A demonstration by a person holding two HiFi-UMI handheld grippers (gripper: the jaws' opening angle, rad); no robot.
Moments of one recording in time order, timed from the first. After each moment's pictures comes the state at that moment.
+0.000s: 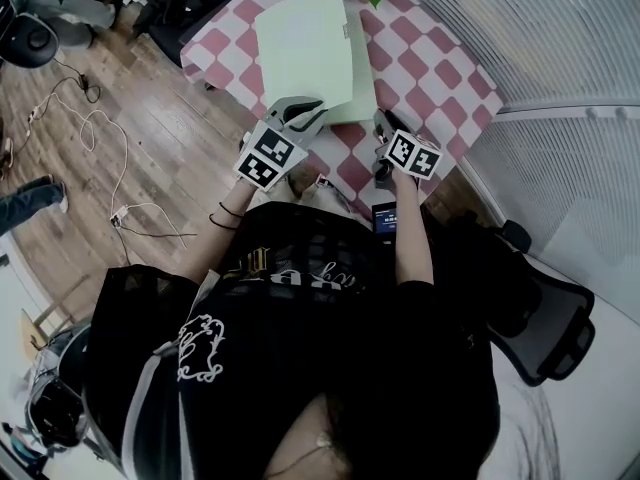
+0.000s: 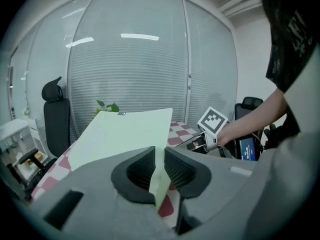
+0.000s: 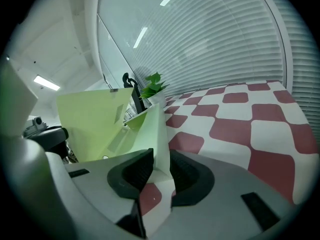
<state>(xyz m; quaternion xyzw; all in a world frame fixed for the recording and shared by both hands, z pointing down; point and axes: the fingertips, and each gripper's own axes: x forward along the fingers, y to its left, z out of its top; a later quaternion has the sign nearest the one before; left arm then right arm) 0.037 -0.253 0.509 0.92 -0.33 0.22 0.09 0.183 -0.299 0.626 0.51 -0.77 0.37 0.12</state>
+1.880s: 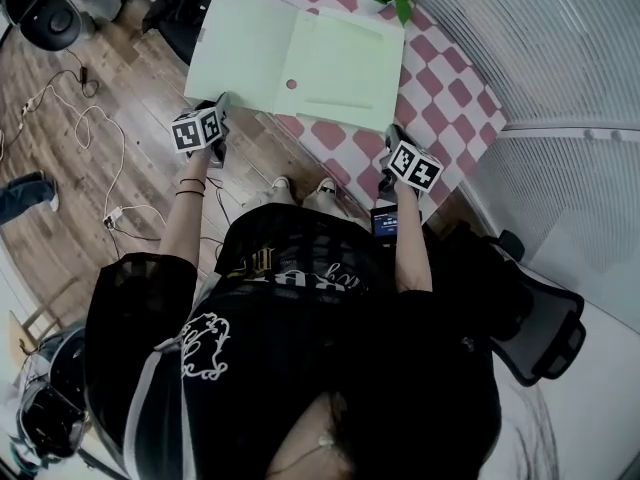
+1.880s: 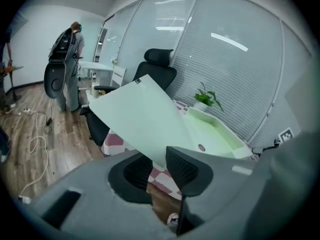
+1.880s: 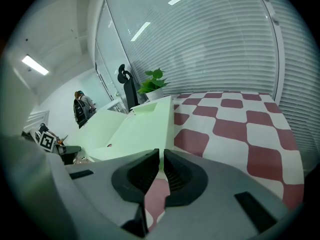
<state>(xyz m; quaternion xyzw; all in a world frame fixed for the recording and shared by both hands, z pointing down) -0.284 -0.285 0.636 0.71 -0.60 0.13 0.35 0.153 -0.284 0.621 0.57 -0.73 0.34 0.18</state>
